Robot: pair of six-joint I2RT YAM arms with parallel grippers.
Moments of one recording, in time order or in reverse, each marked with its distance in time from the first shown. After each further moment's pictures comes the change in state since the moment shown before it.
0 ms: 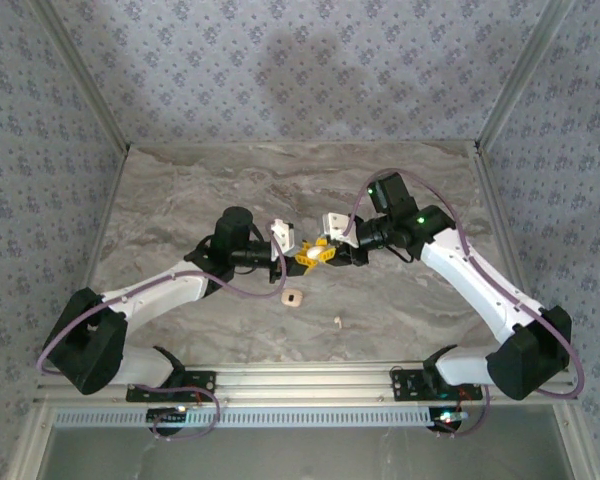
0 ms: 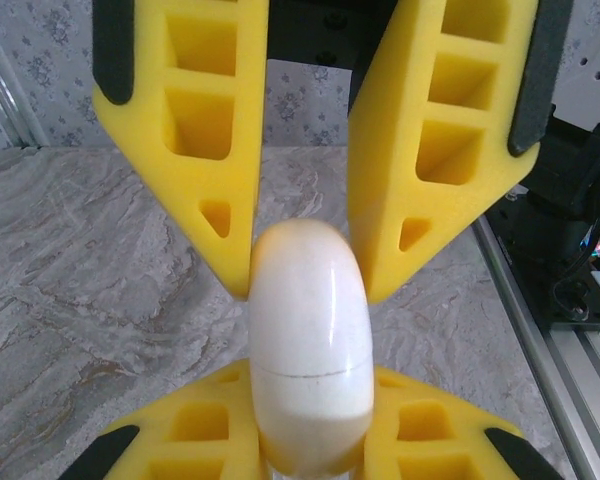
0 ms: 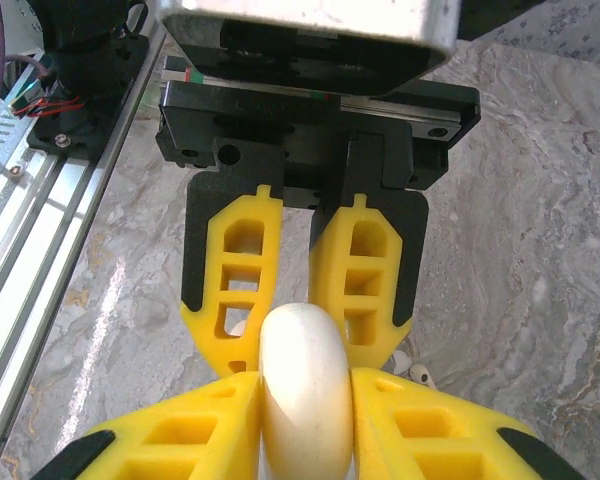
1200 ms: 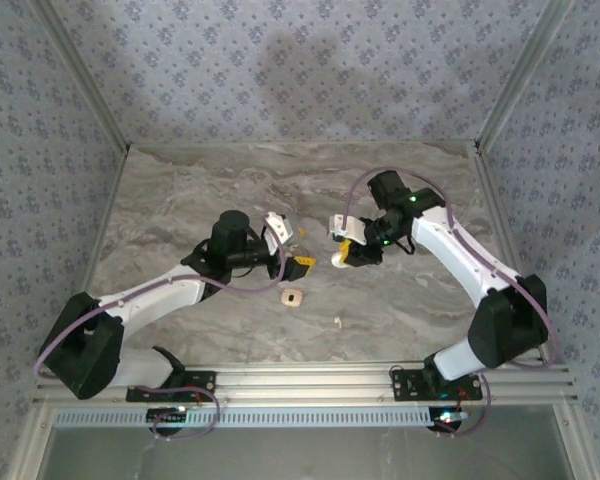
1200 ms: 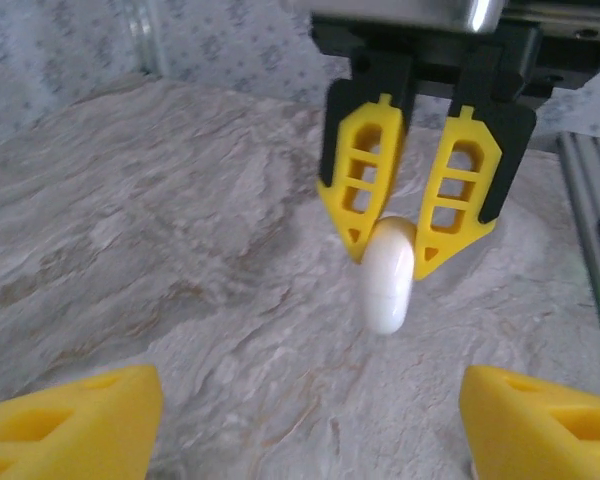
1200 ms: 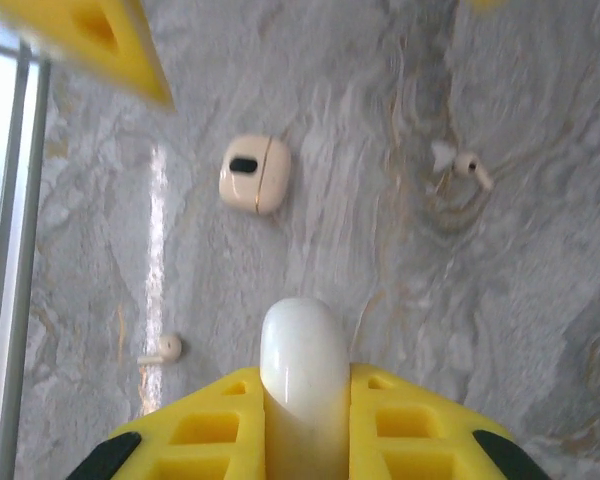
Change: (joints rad) left arm 0.015 -0.038 -0.049 0.009 -0.264 -0.161; right arm -0.119 0.197 0.079 -0.297 0.205 -0.093
